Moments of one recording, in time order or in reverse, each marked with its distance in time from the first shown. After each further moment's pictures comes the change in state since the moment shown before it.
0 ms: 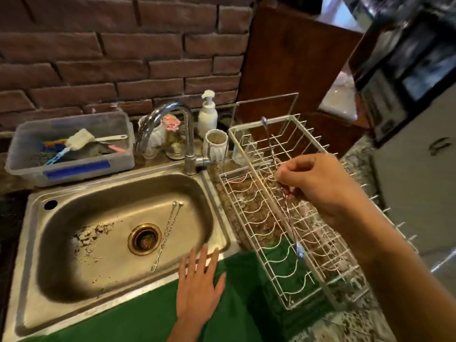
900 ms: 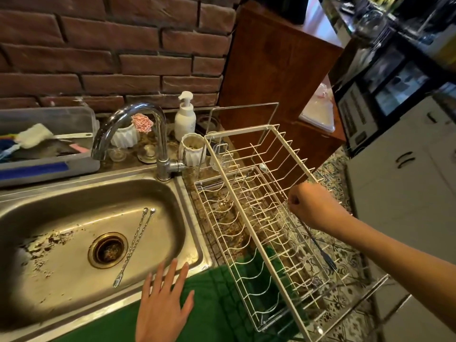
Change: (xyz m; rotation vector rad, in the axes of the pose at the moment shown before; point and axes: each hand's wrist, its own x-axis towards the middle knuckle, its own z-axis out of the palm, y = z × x) left_hand 0.014 -0.007 0.014 -0.049 -0.032 0.004; right_hand 0.065 0.066 -0.064 -1.216 -0.084 -0.083
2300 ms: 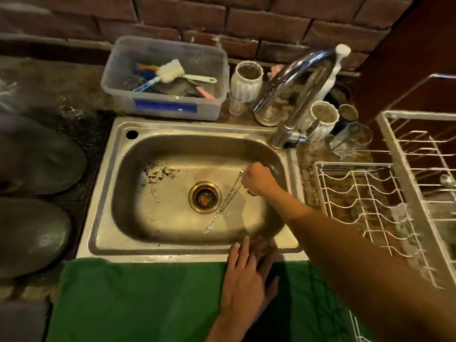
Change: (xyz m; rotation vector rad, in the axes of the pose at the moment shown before) left_hand -0.016 -0.025 0.012 -0.054 0.089 -0.008; right_hand 0.146 -0.309 0.201 0.363 -0.357 -0.141
